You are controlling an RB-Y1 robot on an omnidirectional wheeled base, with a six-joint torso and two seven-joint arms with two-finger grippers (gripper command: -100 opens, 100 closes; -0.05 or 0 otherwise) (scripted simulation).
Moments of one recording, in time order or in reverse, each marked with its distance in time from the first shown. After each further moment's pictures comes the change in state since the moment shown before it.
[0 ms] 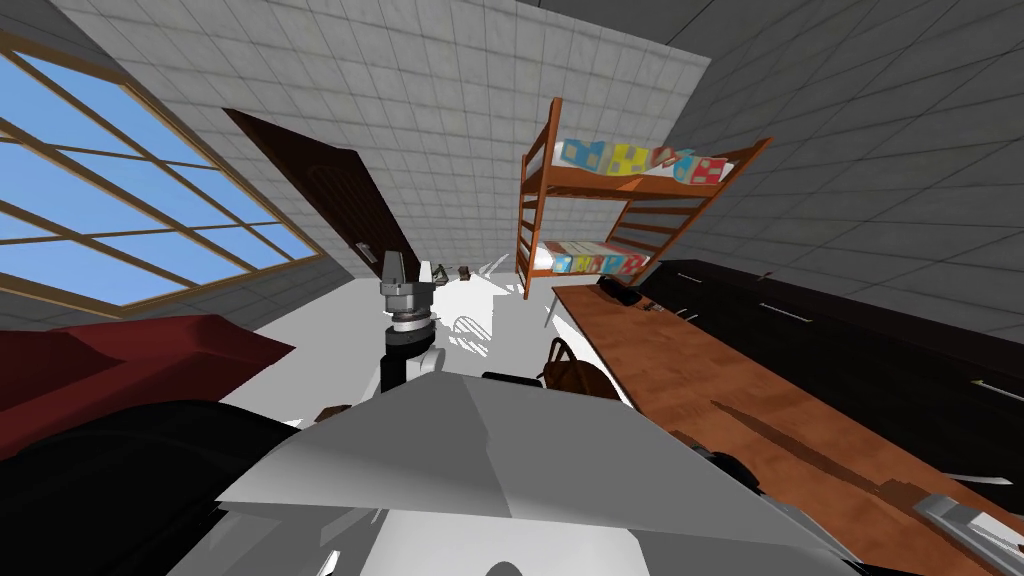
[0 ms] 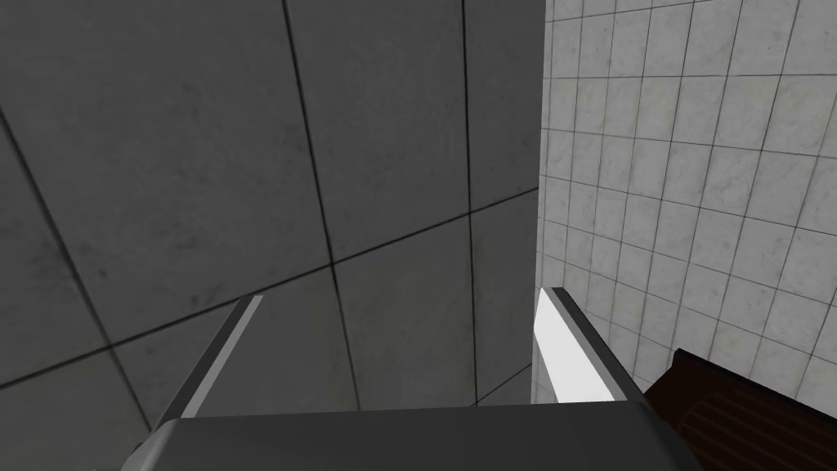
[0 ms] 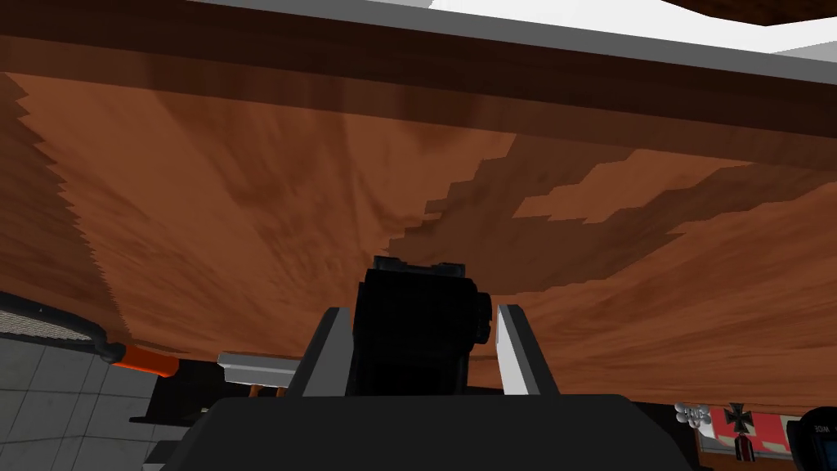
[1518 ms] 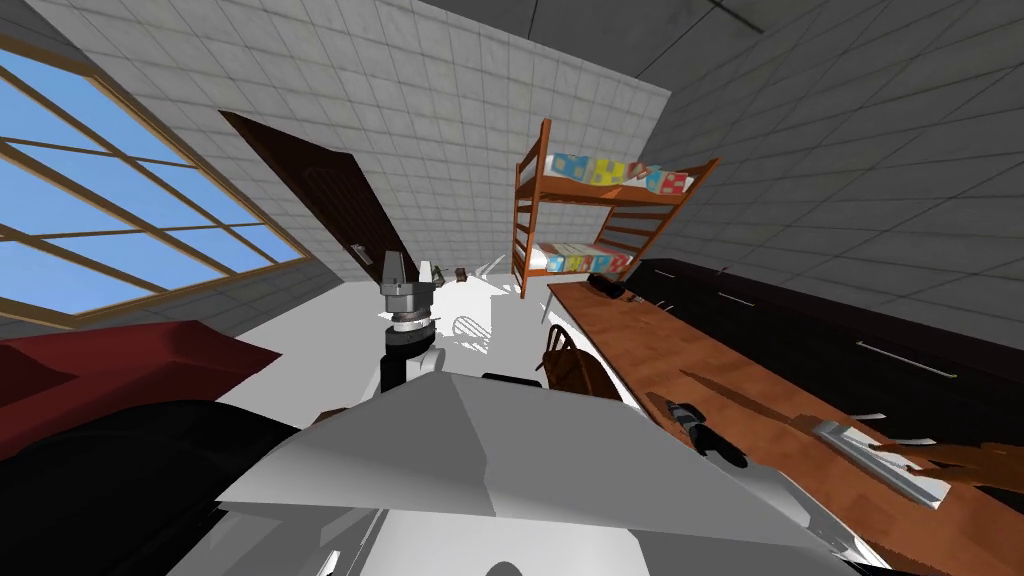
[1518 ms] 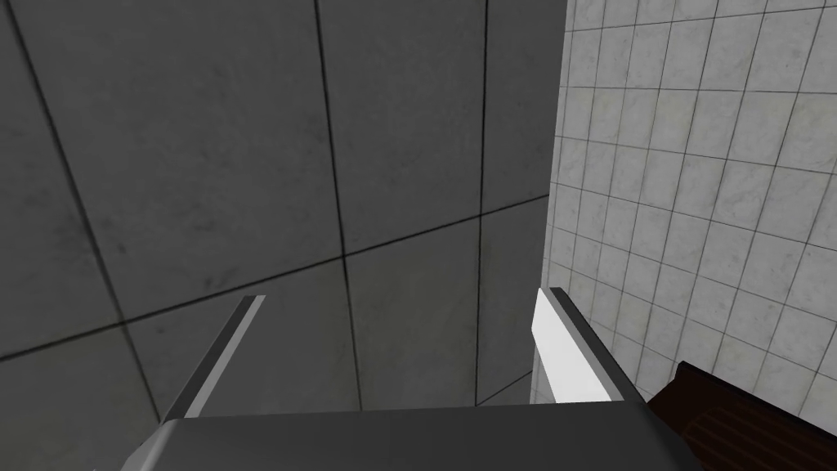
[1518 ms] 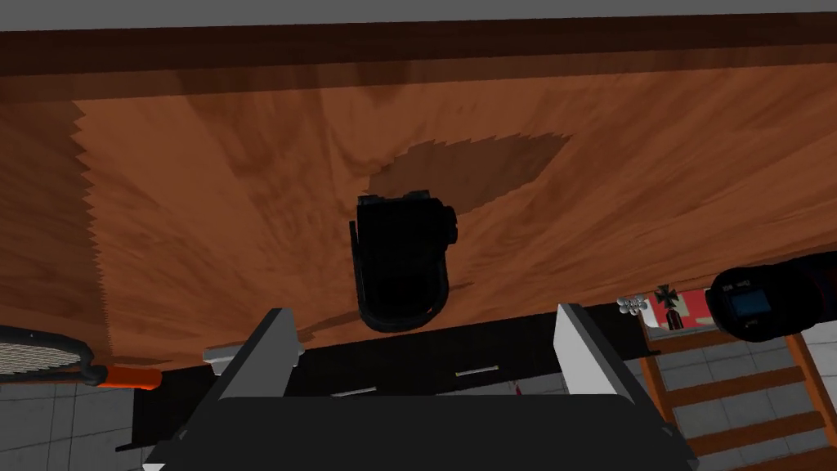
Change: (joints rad) left arm 0.000 0.000 0.000 0.000 0.000 0.000 0.000; right arm -0.004 -0.026 -0.027 -0.184 -0.055 -0.042 -0.030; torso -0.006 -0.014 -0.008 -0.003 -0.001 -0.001
